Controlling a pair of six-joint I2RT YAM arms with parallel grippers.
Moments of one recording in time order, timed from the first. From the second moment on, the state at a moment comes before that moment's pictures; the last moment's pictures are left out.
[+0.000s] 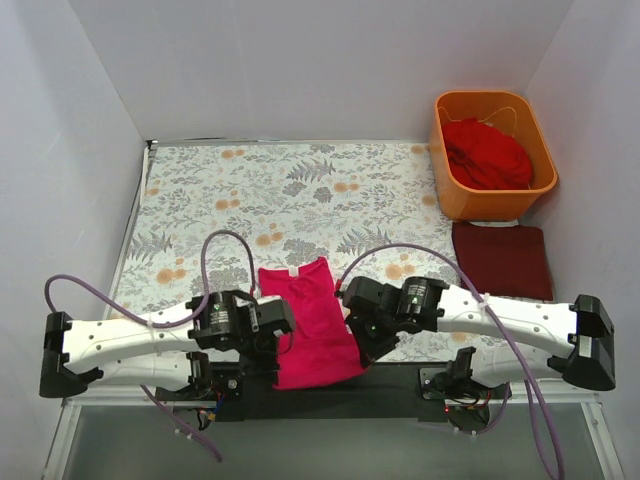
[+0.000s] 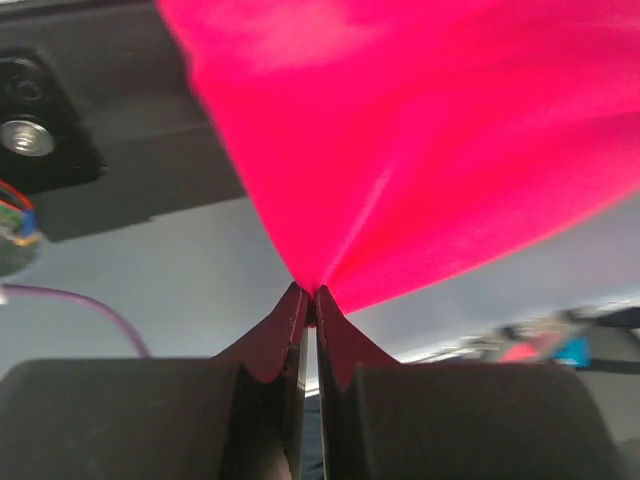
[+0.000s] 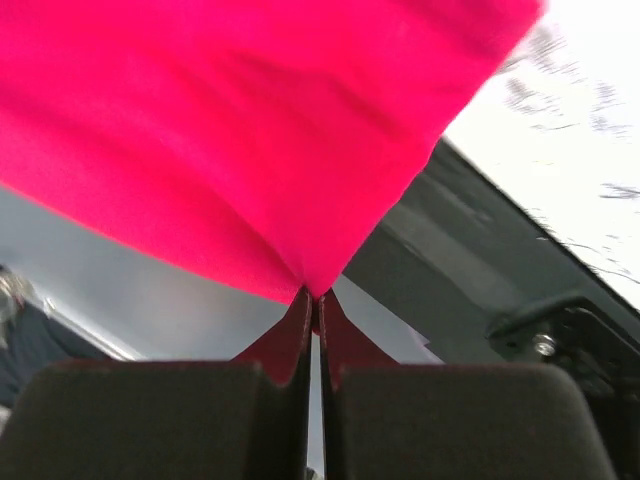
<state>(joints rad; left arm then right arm) -1.36 1.00 0.86 -1.18 0.09 -1.32 1.28 1.20 0.91 -0.93 -0.20 0.72</state>
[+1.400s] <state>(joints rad) -0.28 1.33 0.88 -0.74 0.07 -0.84 0.71 2.05 1.85 -1.03 -0.27 0.15</state>
